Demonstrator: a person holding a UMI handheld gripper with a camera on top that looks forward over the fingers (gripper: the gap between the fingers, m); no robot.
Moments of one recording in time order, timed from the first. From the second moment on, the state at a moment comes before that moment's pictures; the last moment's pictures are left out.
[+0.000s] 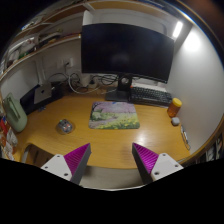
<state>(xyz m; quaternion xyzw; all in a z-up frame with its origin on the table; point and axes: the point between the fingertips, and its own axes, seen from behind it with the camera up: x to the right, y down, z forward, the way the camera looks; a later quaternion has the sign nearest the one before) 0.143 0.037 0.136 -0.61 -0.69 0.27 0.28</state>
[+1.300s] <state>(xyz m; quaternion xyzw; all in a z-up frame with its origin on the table) 0.052 -0.194 0.016 -0.62 -0.68 0.29 0.27</state>
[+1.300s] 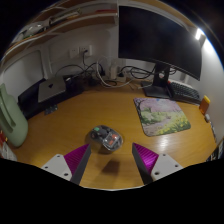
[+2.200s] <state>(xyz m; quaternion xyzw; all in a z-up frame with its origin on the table) -0.035 -0.184 -0.017 -0.63 -0.67 0.27 0.29</state>
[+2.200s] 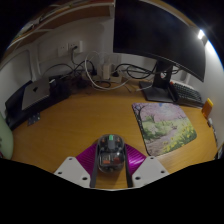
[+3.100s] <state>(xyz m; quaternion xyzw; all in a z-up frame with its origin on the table) -0.141 0.048 -0.012 -0.68 -0.60 0.28 0.30</state>
